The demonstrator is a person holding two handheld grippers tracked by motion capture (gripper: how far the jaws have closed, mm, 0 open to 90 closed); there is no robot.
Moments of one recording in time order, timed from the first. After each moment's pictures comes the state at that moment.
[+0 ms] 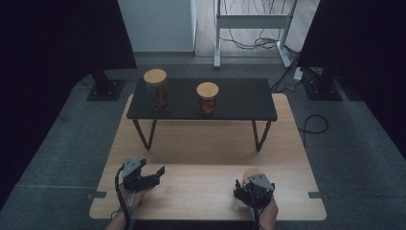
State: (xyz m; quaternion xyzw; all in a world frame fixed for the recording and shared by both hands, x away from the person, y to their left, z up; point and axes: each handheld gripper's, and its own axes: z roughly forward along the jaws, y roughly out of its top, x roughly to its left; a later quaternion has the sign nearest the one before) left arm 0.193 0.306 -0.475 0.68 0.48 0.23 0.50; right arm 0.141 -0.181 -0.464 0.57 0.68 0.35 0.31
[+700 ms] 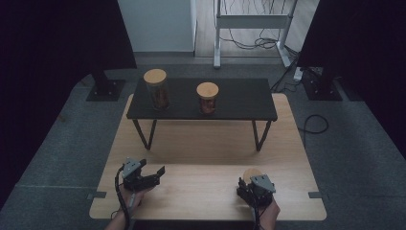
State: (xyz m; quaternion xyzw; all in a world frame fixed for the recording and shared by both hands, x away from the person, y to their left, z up) left arm 0.192 0.306 -0.475 0.68 0.48 0.23 0.50; right arm 0.136 -0.180 -0.471 0.58 0.66 0.35 0.33
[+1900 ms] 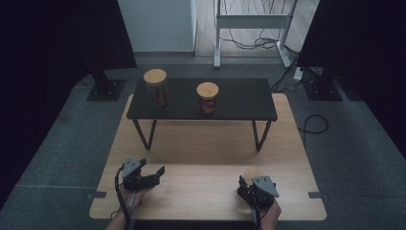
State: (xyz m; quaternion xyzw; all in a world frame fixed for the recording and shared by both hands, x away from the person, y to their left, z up) left arm 0.192 0.306 -0.475 0.68 0.48 0.23 0.50; right arm 0.119 -0.179 -0.467 0.56 0.64 0.39 0.36
